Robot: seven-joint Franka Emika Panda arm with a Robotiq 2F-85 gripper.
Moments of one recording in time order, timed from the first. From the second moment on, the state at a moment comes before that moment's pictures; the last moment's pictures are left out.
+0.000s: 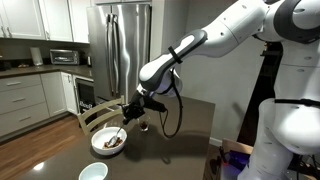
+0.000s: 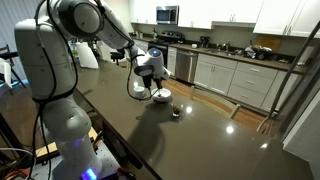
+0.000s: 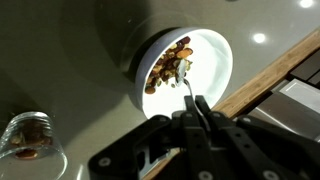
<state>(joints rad) 0.12 0.07 0.09 -2.34 0.74 2.82 0.03</state>
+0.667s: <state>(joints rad) 0.12 0.07 0.08 -2.34 0.65 2.83 0.07</state>
